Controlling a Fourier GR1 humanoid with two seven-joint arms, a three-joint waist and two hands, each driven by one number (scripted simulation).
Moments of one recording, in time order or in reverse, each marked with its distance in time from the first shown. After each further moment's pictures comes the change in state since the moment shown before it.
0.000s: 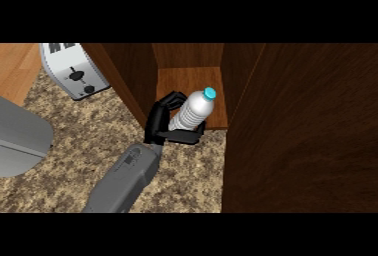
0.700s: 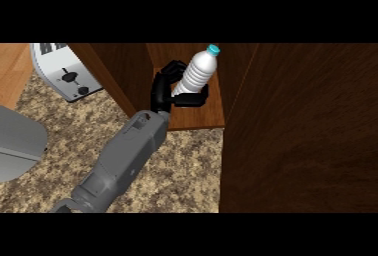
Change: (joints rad) left arm -0.330 0.000 0.040 0.315 0.148 0.164 0.068; right arm 0.021 -0.030 -0.085 0.004 -0.029 0.051 -0.053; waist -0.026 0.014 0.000
